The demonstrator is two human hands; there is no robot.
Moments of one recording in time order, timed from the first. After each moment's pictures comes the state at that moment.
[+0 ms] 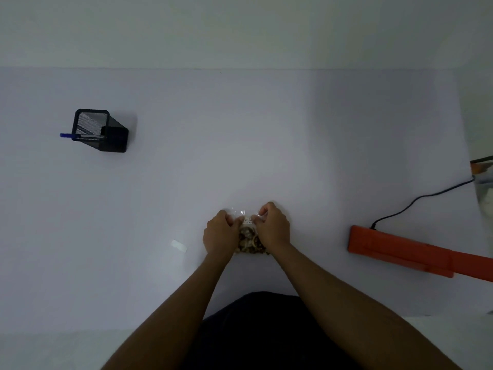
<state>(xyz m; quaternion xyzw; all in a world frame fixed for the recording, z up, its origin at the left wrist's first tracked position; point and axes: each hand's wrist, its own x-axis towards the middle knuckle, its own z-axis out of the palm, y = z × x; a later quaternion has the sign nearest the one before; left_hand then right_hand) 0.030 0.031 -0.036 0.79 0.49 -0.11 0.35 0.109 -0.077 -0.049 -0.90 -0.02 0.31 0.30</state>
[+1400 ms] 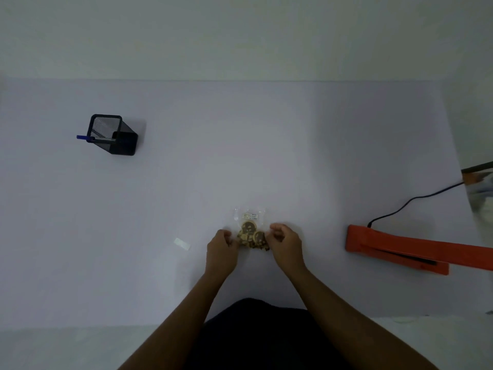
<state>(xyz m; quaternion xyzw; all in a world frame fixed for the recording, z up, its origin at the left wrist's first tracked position) -0.019 0.015 -0.029 0.74 0.47 -0.12 0.47 0.075 -0.134 -0.039 -0.85 0.03 0.30 0.44</state>
